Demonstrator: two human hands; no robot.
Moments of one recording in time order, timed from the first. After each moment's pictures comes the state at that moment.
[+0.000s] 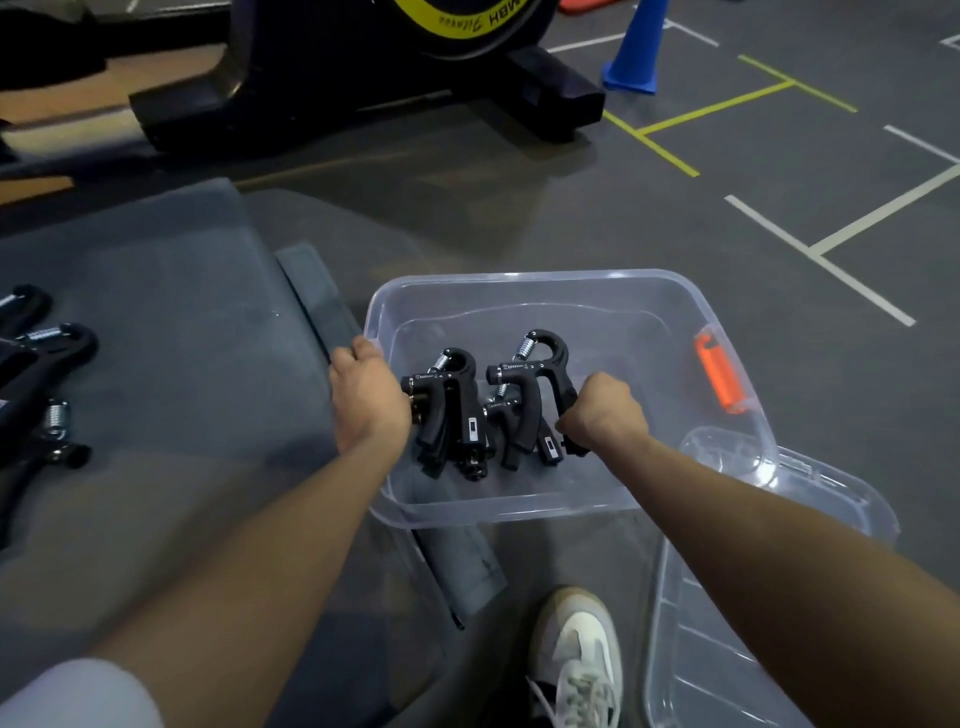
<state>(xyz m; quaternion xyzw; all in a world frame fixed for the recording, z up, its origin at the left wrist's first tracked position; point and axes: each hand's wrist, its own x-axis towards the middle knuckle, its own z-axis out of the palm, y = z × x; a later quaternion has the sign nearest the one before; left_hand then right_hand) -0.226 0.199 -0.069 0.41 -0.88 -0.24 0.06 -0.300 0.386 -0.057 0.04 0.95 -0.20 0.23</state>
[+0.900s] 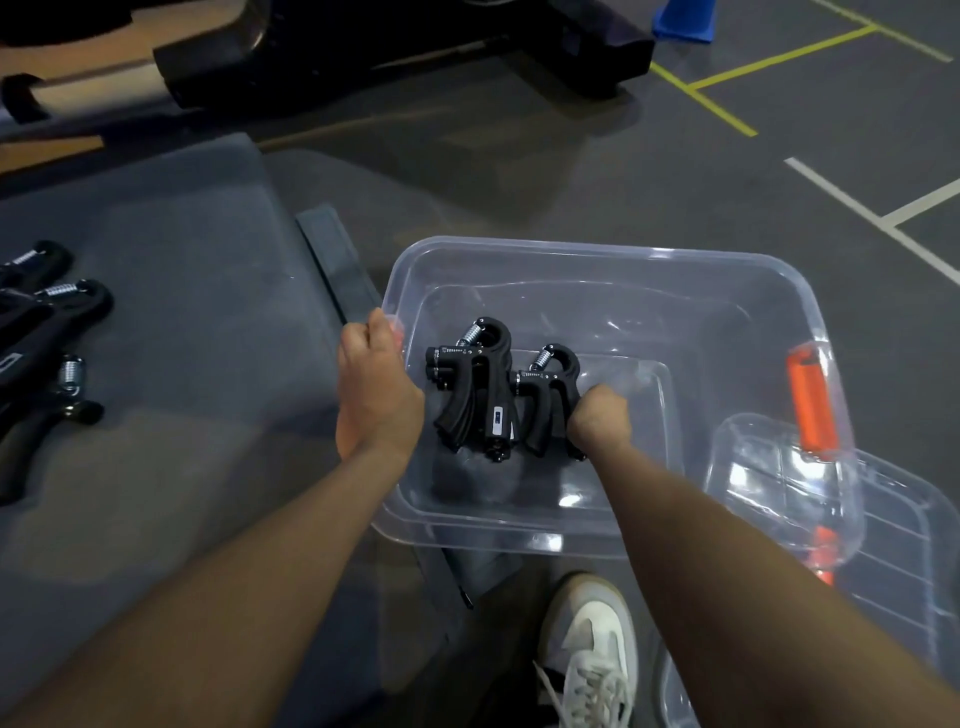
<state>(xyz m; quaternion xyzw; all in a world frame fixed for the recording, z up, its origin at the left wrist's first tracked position) -0.201 0.212 -0.072 0.34 -0.89 -0.25 0.15 -0.307 0.375 -0.138 0.07 0.94 -0.22 0.25</state>
